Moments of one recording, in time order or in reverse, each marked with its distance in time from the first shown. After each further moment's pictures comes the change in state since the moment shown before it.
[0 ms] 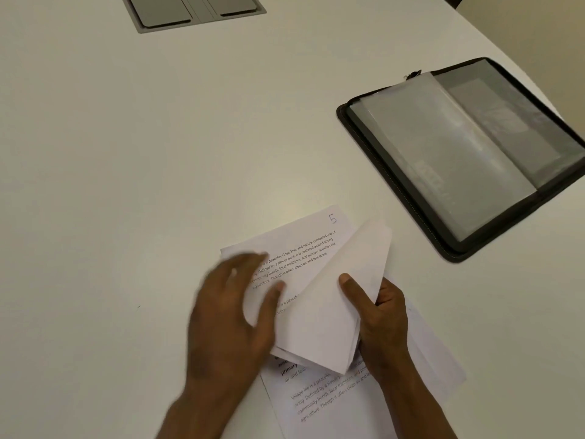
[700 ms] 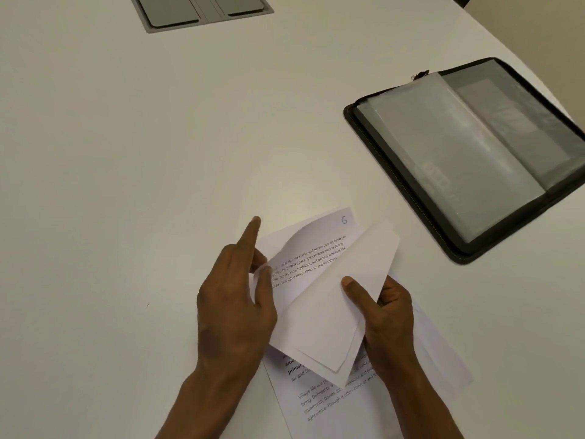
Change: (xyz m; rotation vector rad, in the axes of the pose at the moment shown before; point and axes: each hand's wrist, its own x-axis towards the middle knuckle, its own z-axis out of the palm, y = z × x) left_hand 0.020 0.012 -0.004 0.015 0.038 -0.032; right_hand 0.002 0.005 0.001 -0.033 -0.018 -0.010
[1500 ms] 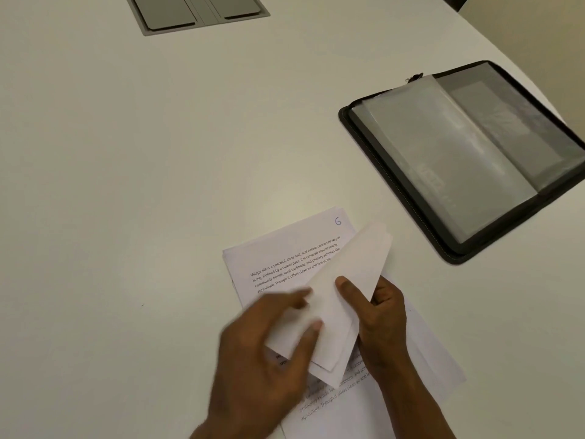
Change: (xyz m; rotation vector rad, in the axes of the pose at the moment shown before) left_hand -0.047 0.010 0.006 -0.306 -0.112 0.120; right_hand -0.001 -0.008 0.000 0.020 -0.004 0.006
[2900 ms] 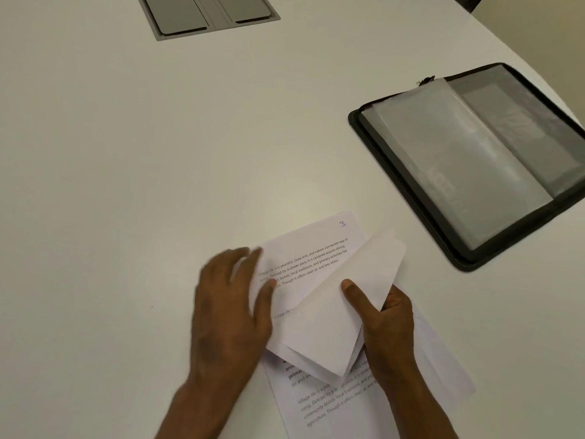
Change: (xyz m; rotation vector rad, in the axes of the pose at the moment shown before) left_hand 0.033 -0.041 -0.016 0.494 0.080 -0.085; right_hand 0.000 0.000 0.004 -0.040 0.047 0.044
